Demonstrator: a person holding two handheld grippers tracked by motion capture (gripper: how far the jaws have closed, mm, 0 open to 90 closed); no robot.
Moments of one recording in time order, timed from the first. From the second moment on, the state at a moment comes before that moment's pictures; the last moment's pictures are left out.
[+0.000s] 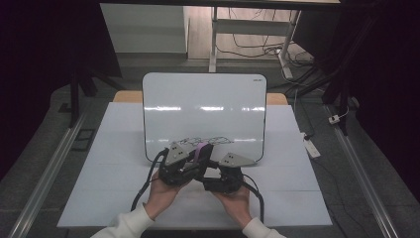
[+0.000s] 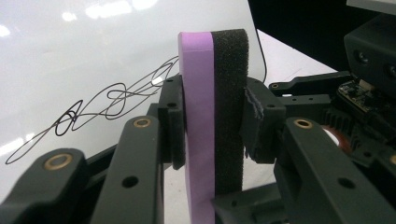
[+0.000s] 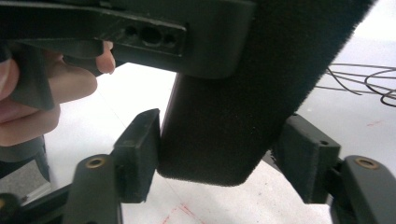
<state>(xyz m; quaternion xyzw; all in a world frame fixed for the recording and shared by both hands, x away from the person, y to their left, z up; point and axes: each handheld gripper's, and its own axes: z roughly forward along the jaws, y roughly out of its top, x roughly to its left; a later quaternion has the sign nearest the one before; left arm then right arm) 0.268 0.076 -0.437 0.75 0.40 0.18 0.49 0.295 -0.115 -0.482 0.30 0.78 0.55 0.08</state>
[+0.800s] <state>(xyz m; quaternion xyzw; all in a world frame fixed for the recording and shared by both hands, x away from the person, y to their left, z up) 0.296 0.120 -0.439 0.78 0.25 0.02 0.57 0.303 -0.135 -0.479 0.17 0.80 0.57 0.01</state>
